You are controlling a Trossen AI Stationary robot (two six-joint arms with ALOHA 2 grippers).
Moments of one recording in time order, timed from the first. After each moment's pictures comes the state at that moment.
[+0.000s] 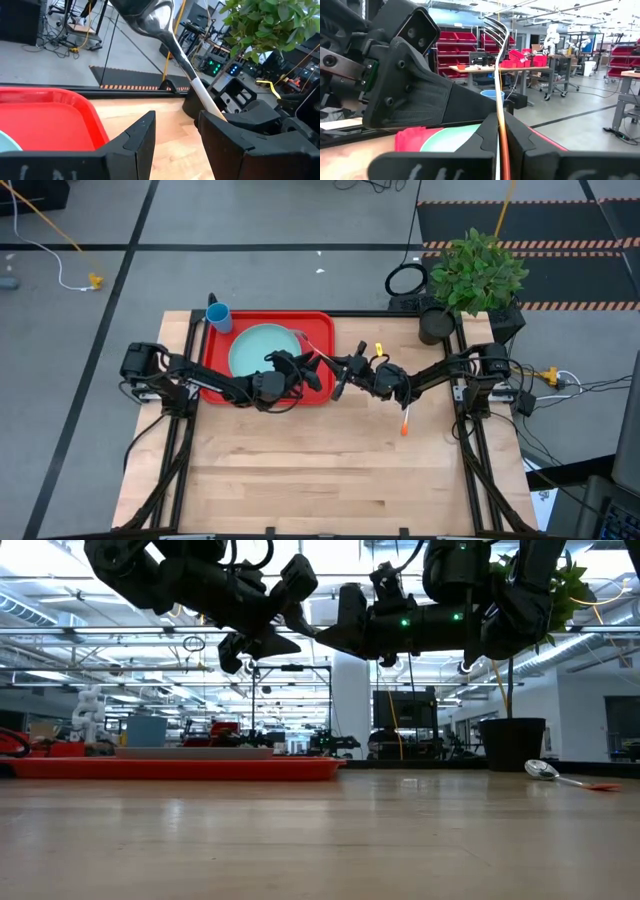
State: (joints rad) left arm -0.06 1.65 0.77 0.77 -0.84 -0.59; right arm -0.04 1.80 0.66 1.28 0.39 -0.04
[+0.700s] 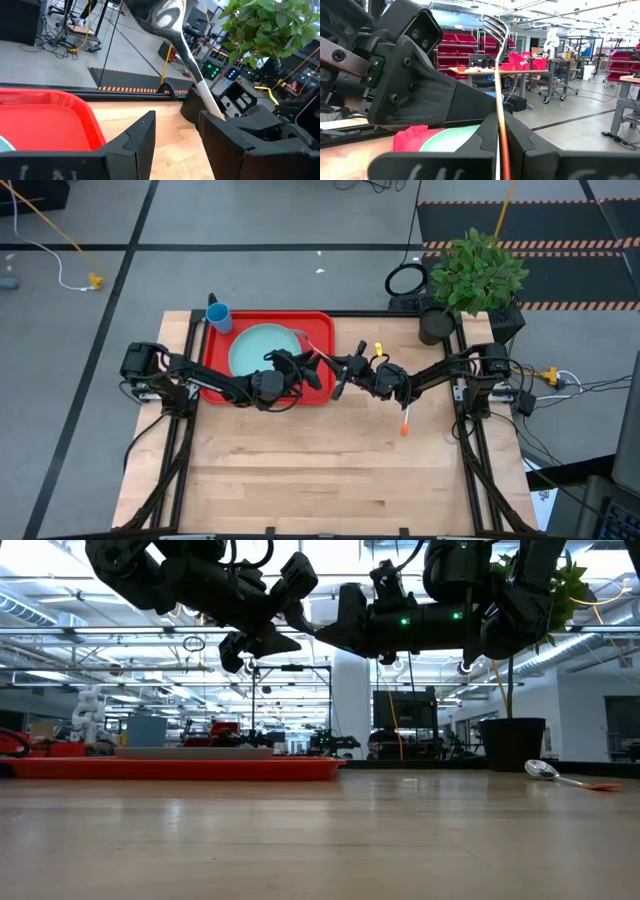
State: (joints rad) left arm -0.05 1.65 0.77 0.80 -0.84 -0.59; right arm -0.04 1.80 0.66 1.29 0.39 -0.06
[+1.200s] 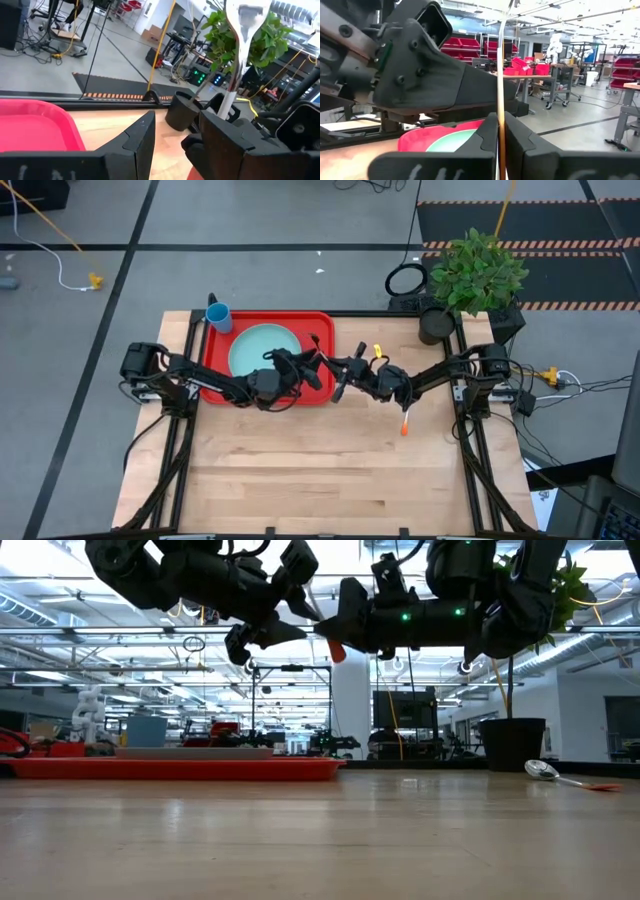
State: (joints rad) left arm -0.06 1.65 0.77 0.89 -0.81 -0.54; right arm -0.04 1.80 0.66 1.32 0.40 -0.09
